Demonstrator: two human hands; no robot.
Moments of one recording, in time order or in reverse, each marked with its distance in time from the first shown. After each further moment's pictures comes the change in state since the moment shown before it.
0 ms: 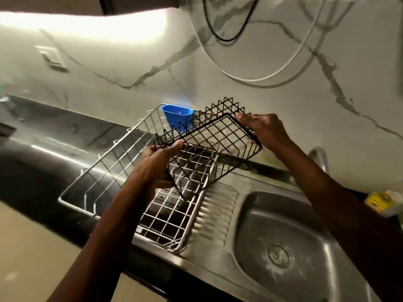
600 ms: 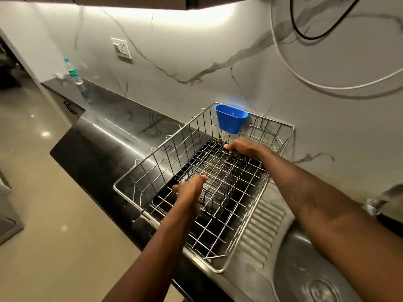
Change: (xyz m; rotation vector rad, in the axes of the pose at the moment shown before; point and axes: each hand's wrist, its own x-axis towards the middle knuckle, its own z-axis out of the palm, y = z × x) left_hand 0.057 -0.065 -0.026 -0.273 0.358 -0.364; right_hand 0.127 0.015 0.226 -0.252 -0.776 0.026
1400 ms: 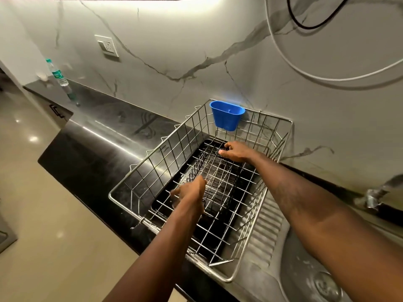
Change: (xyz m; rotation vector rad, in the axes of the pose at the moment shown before) left_hand 0.059 -0.005 0.016 0.111 0.069 -0.105; right_hand 0.022 0.013 0.029 -0.247 0.104 0.040
